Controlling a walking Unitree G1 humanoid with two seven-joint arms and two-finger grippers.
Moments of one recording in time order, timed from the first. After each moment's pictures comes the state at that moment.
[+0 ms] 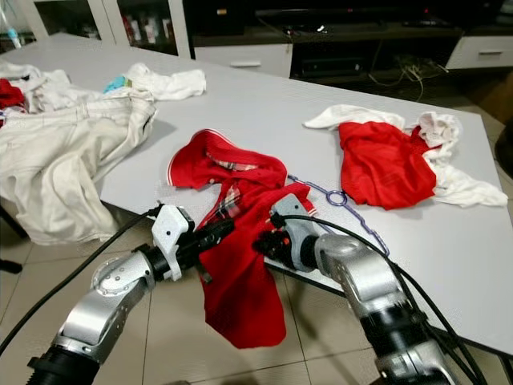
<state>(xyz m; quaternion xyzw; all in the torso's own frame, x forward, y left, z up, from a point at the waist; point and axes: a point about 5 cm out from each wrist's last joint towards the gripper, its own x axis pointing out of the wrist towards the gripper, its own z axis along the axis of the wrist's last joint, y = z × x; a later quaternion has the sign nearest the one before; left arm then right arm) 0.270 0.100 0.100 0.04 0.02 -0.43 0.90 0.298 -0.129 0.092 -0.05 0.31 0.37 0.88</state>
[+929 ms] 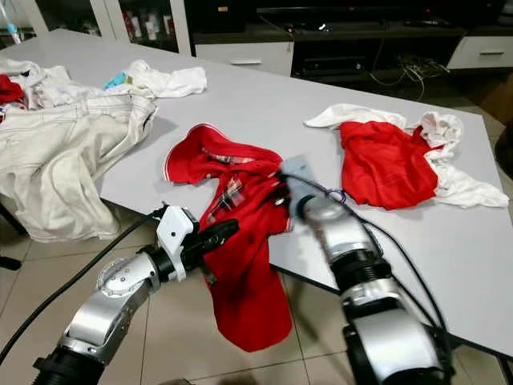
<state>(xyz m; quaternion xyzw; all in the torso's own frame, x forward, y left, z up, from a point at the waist) 0.270 0.094 0.099 0.04 0.01 -0.43 0.90 0.366 -0.141 0.112 -0.09 0.22 0.17 0.96</state>
